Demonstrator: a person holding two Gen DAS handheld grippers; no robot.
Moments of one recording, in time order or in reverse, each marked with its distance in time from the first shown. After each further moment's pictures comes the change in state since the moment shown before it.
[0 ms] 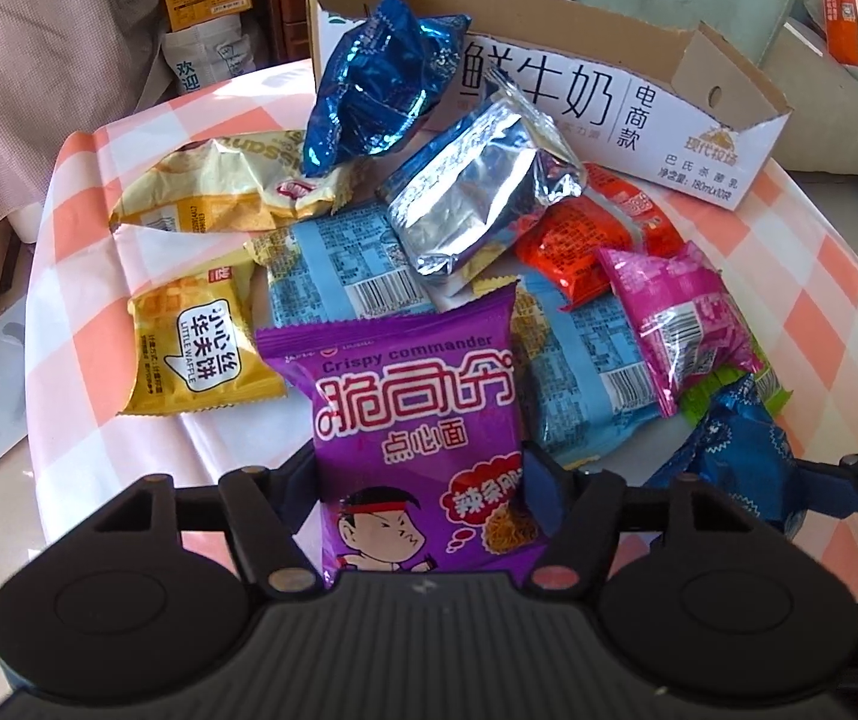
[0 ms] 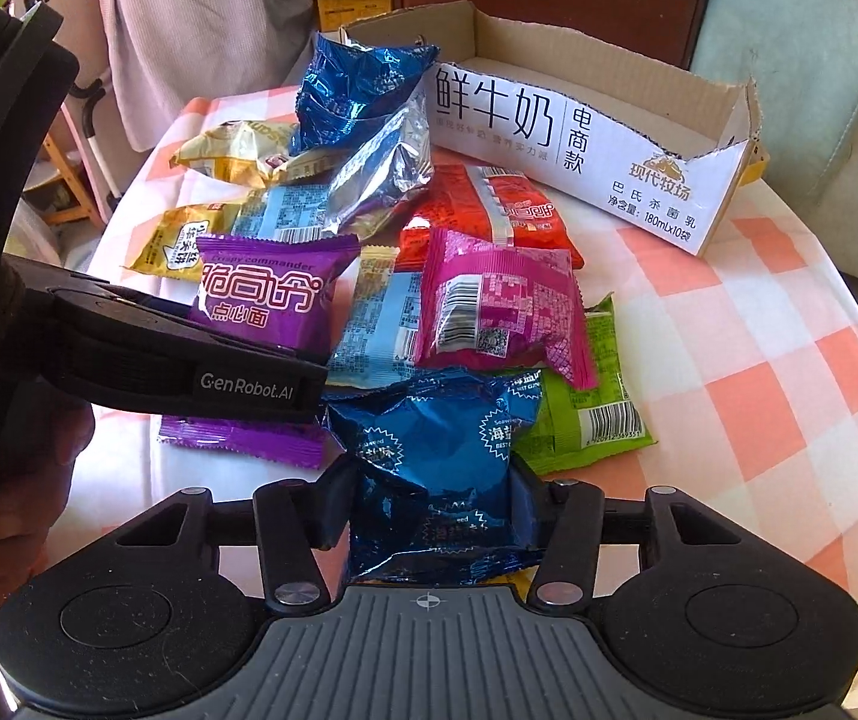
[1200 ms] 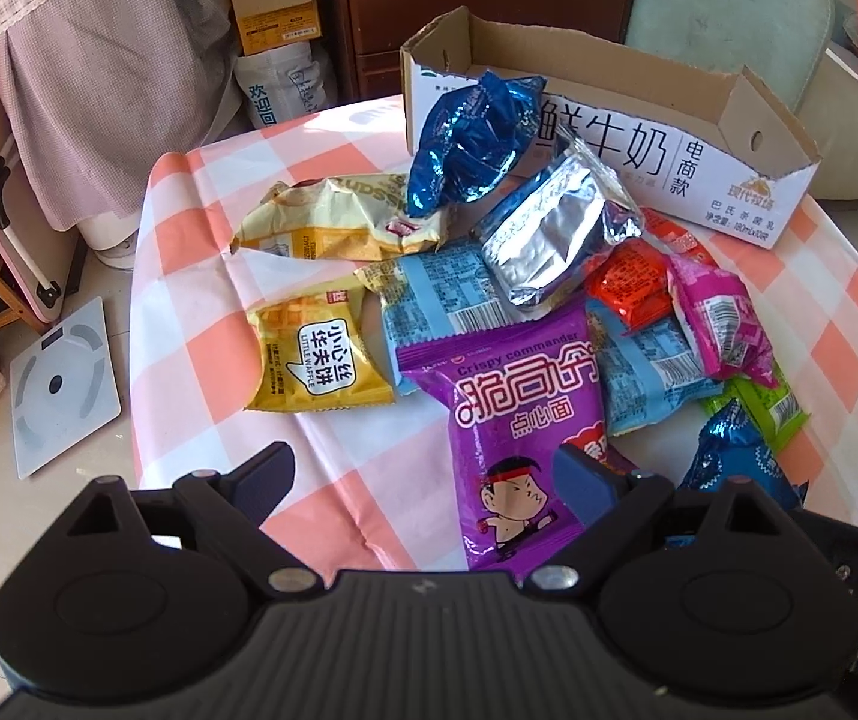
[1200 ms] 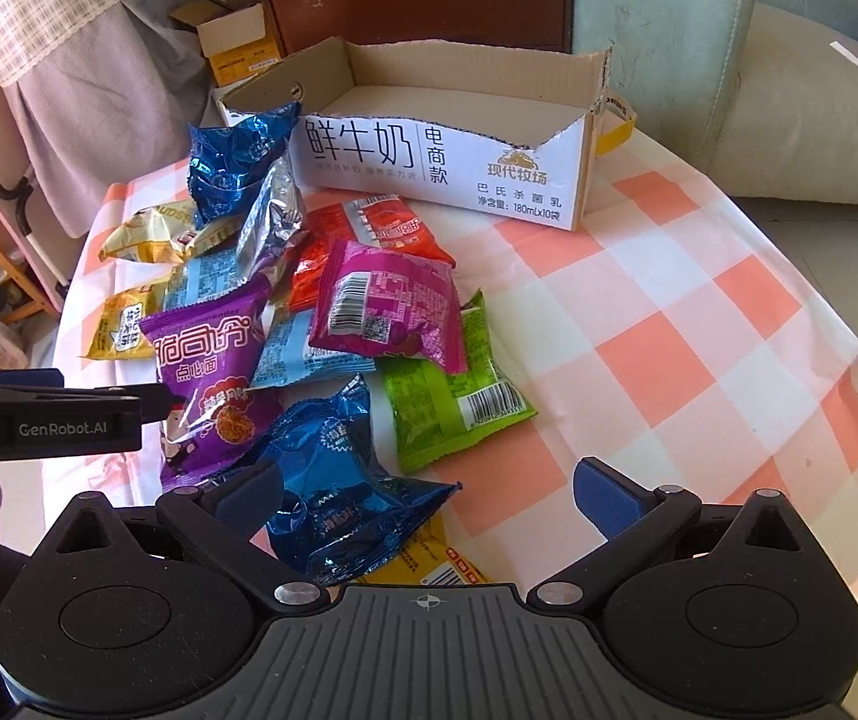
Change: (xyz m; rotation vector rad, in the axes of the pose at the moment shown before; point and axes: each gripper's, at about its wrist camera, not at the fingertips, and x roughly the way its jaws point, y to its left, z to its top) left arm -0.035 0.020 0.003 -0.041 -0.038 0.096; right arm -0.032 -0.037 -0.001 0.208 -0.014 -0.046
